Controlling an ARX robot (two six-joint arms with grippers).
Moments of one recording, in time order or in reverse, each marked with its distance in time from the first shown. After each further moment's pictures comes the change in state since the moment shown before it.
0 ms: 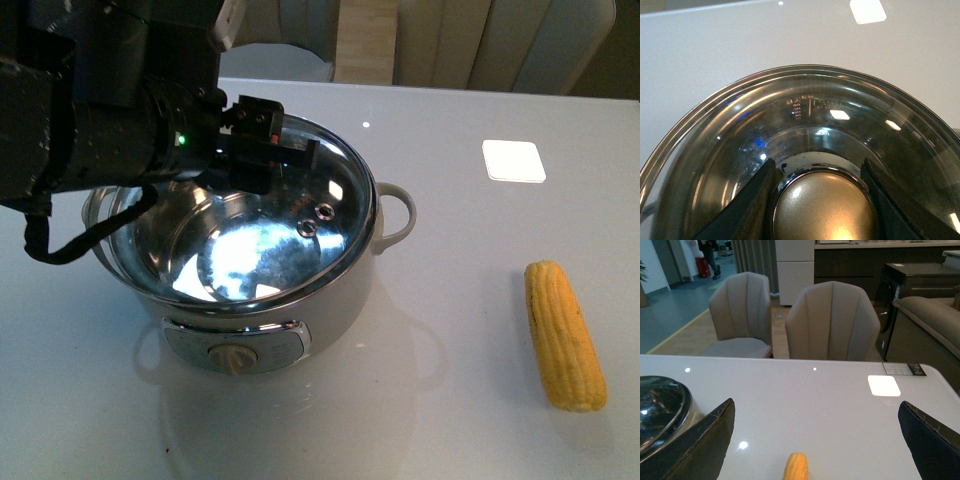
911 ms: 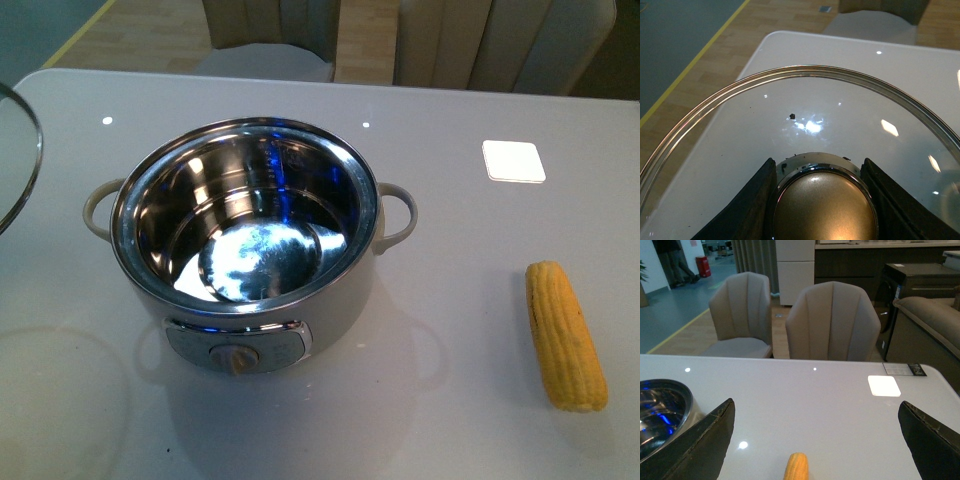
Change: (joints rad) left arm 0.643 -0.255 -0.348 0.286 0.129 0.140; right arm 0.000 0.000 0.000 0.000 0.000 0.000
